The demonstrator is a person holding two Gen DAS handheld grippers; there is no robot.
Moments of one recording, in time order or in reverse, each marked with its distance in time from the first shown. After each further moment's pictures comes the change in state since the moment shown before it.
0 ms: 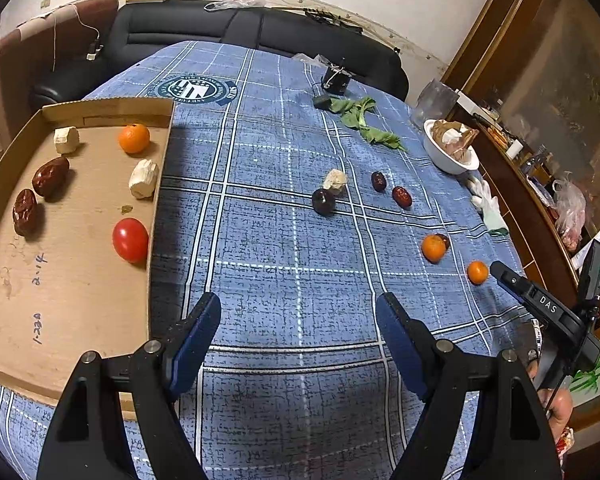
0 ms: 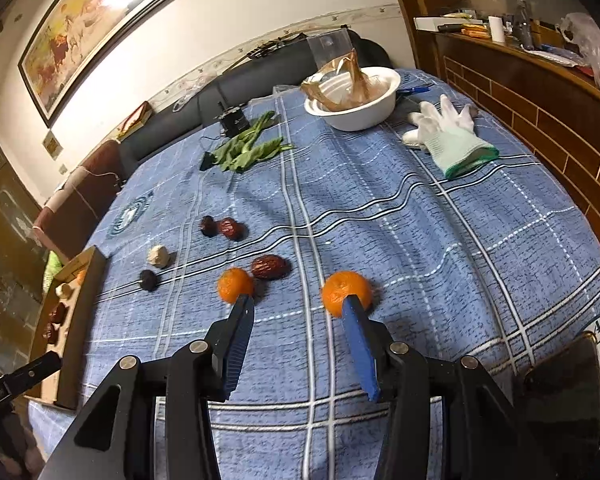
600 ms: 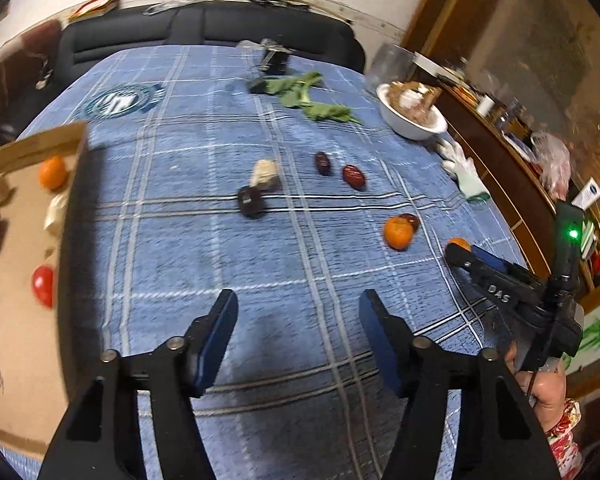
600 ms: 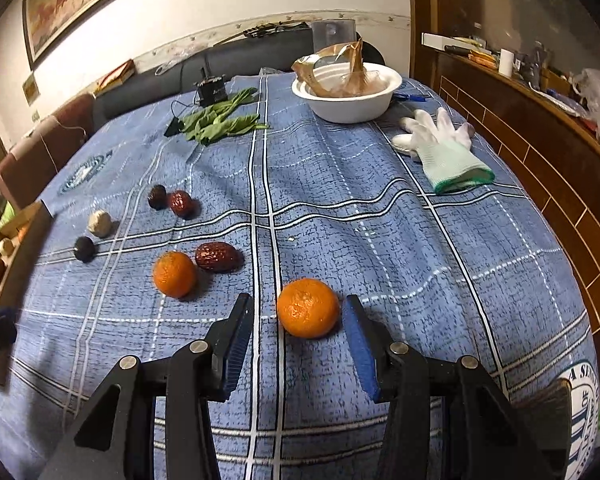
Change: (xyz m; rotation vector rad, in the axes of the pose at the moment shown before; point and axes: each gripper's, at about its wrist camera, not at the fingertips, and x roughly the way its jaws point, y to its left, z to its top) left arm 0.043 -0.060 0.014 0.180 0.061 -0.068; right arm 0.038 0.004 0.001 -0.168 0.044 -0.175
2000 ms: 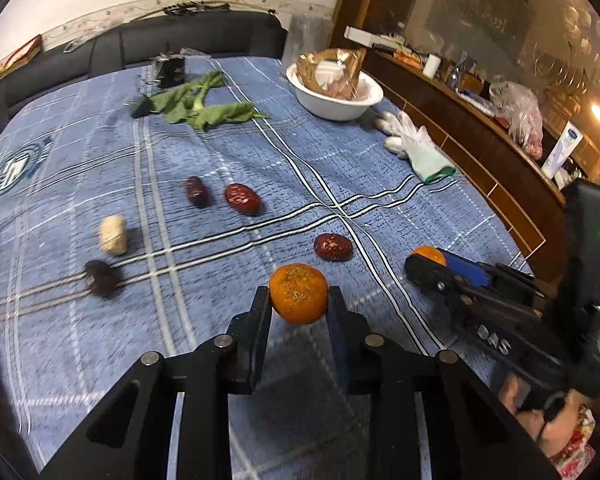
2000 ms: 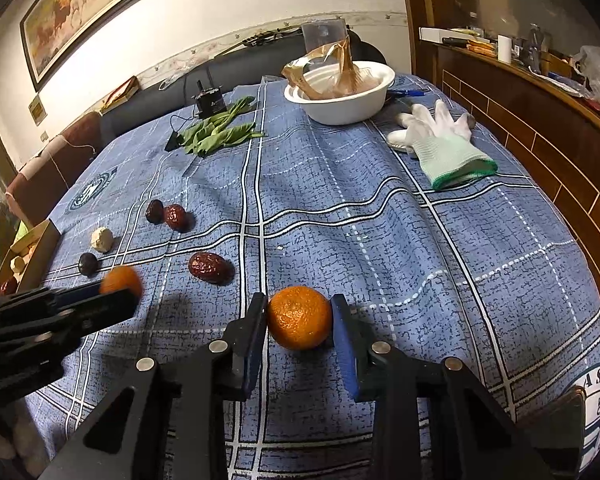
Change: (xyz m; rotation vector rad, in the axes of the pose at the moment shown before) left arm 0.064 -0.074 0.025 0.189 -0.004 -0.091; right arm 0.002 -0.020 -0.001 0.060 -0.034 0.070
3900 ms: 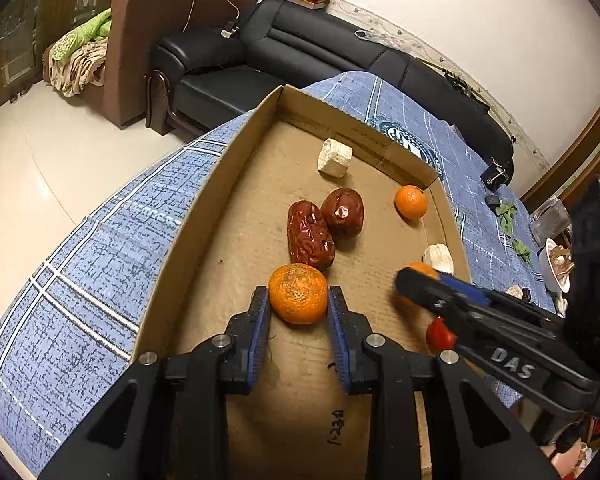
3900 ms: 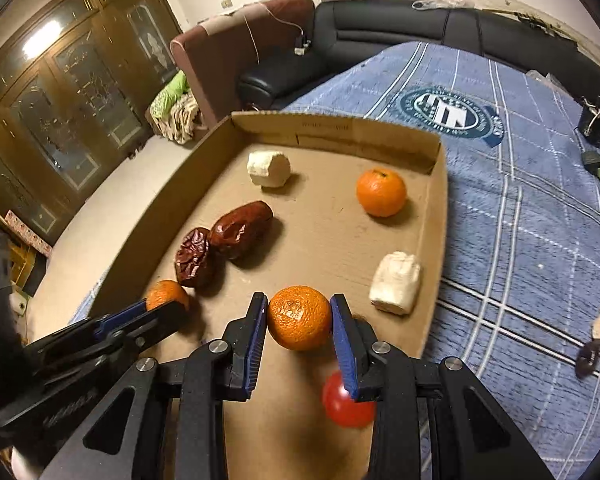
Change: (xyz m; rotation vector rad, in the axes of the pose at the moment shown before) left arm -0.193 0.309 -0.144 -0.710 -0.173 0.370; right arm 0.068 0.422 -0.024 -0.502 0.295 0.481
